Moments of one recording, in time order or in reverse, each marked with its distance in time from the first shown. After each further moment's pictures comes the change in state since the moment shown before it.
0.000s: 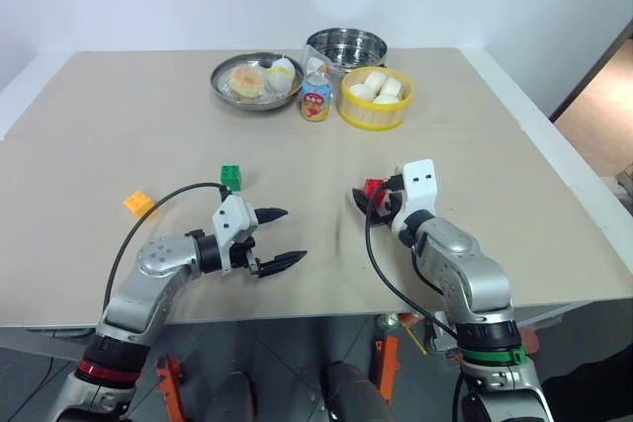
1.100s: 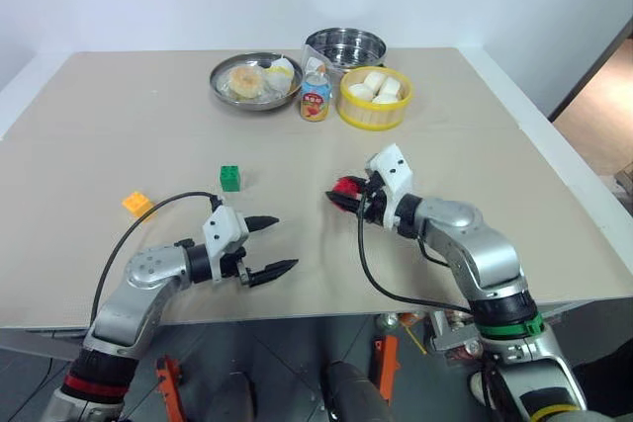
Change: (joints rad) left arm 0.081 0.044 0.041 -0.016 -0.006 -0.064 -0.023; right arm -0.160 -0.218 0.198 0.008 0.069 -0.070 0.568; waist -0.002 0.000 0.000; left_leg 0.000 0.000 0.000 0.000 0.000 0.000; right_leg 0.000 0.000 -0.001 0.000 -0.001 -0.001
